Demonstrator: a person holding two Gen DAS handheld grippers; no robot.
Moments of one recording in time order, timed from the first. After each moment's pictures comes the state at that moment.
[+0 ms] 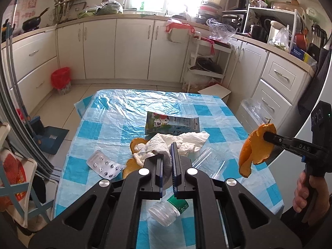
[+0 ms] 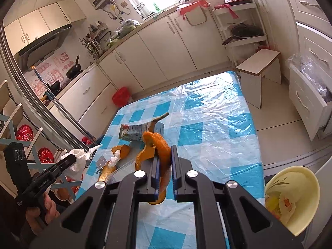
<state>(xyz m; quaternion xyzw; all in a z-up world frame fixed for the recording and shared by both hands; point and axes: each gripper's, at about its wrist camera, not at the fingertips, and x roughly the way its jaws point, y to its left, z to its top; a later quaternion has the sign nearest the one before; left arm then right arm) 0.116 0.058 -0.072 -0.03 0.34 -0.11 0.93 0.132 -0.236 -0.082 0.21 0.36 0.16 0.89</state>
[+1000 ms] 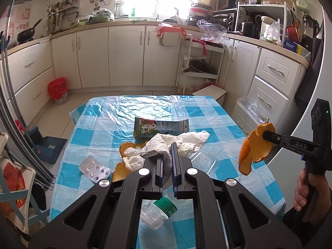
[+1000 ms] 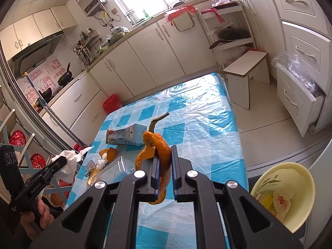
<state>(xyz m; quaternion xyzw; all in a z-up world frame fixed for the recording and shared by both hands) 0.109 0.035 -0.072 -0.01 0.32 -0.13 0.94 0.112 -0.267 -0.091 0.22 0.34 0.12 0.90</state>
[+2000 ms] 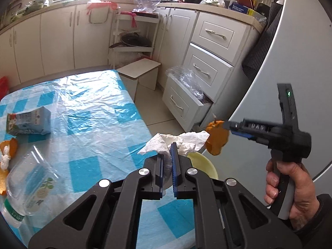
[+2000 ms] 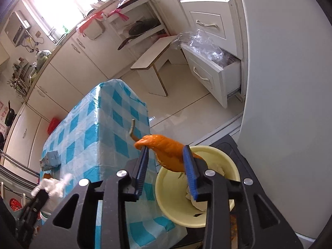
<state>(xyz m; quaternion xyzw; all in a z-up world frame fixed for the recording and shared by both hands) 0.104 -0.199 -0.112 0.00 0.39 -0.31 0.87 0.076 -0.441 -0.123 0.29 0.41 -0.10 0.86</state>
